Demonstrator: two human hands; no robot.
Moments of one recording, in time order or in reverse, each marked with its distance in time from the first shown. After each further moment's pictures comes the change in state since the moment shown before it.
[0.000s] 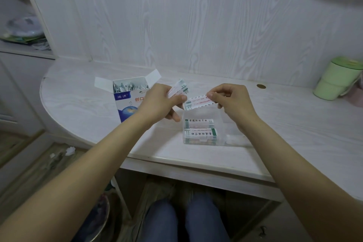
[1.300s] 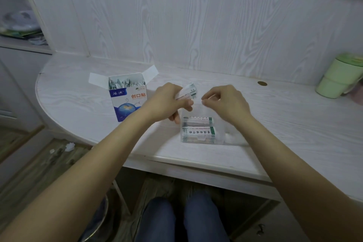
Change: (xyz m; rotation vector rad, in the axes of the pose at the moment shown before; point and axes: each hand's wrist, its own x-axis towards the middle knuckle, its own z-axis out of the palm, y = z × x) left_hand 0.017 -0.004 0.011 0.234 -0.157 0.056; right_hand 0.005 -0.001 0.007 -0.555 -0.101 0.036
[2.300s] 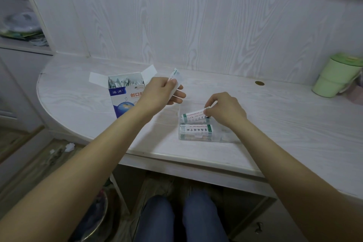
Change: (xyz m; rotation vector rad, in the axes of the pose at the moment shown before) left_hand -0.001 0.000 0.000 -0.294 0.255 -0.044; right_hand 0.001 0.017 0.011 -0.066 -0.078 0.126
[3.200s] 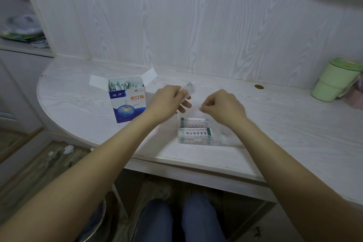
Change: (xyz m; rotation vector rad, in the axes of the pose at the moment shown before) left_hand 0.002 0.000 0.015 0.274 -0.110 0.090; right_hand -0.003 -0.013 -0.011 -0.082 0.029 -0.106
